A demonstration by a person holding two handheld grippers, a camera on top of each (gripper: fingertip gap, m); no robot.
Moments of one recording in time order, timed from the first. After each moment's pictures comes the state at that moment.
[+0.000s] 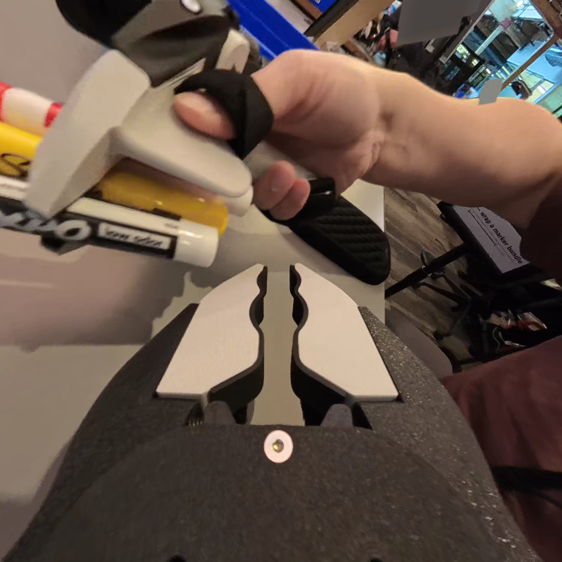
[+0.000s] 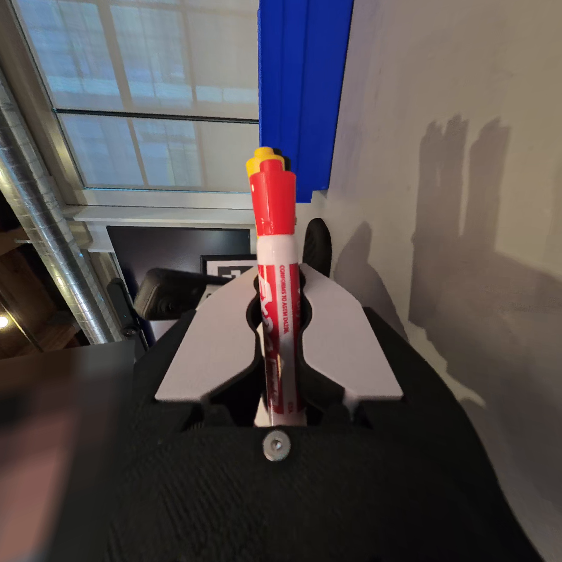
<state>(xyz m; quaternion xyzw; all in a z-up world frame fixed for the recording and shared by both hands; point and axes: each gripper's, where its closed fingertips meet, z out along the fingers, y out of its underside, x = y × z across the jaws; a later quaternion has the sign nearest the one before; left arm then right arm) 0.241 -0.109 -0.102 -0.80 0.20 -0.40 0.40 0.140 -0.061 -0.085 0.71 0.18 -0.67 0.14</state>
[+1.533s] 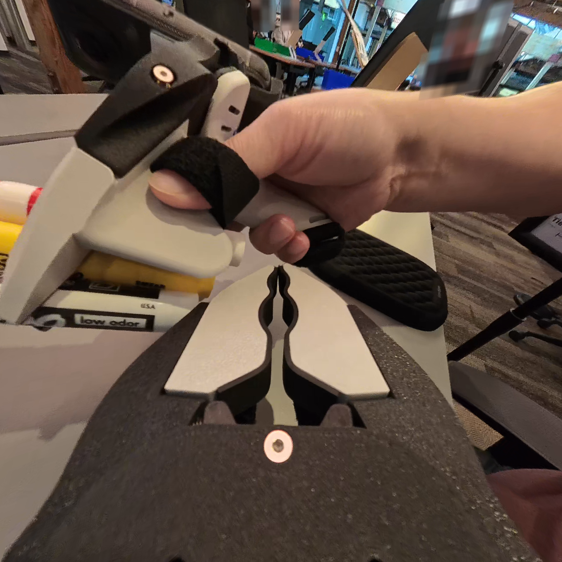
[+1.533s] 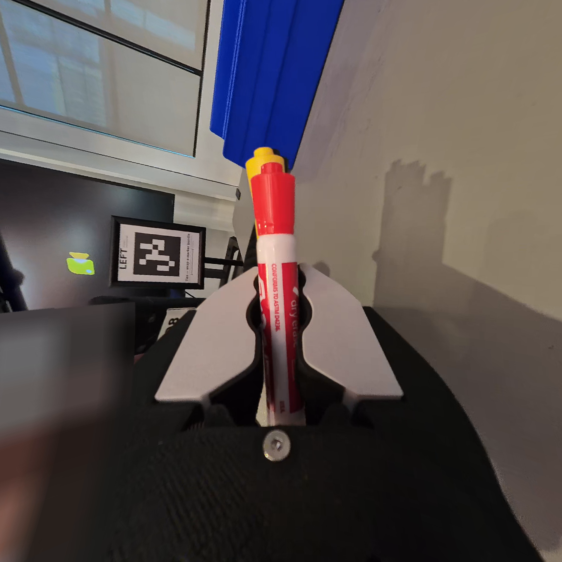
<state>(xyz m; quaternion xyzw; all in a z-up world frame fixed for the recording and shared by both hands) 0.261 -0.092 -0.095 -0.75 0.20 -0.31 0.55 0.140 -0.081 -0.090 0.74 0.31 -0.59 0.05</state>
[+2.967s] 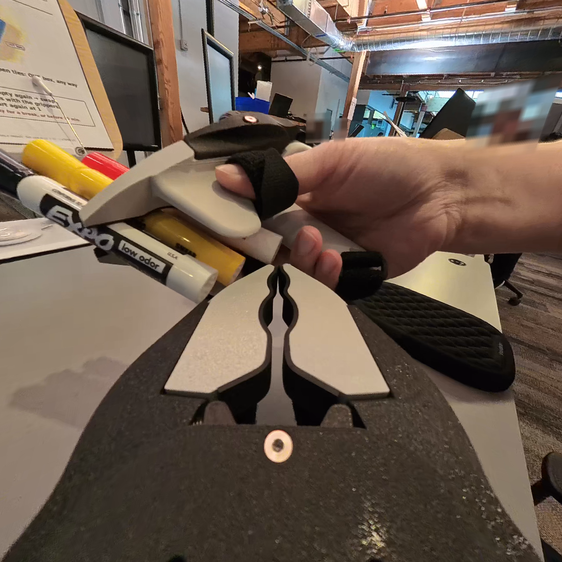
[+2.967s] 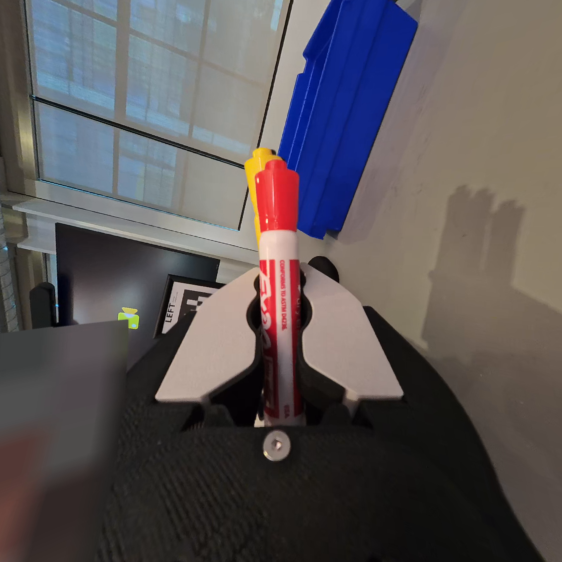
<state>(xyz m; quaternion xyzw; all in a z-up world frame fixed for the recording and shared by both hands) 0.227 -0.093 -0.055 -0.68 0.14 -0.22 0.69 0.126 -0.080 -0.038 0.71 0.21 -0.67 -0.02</state>
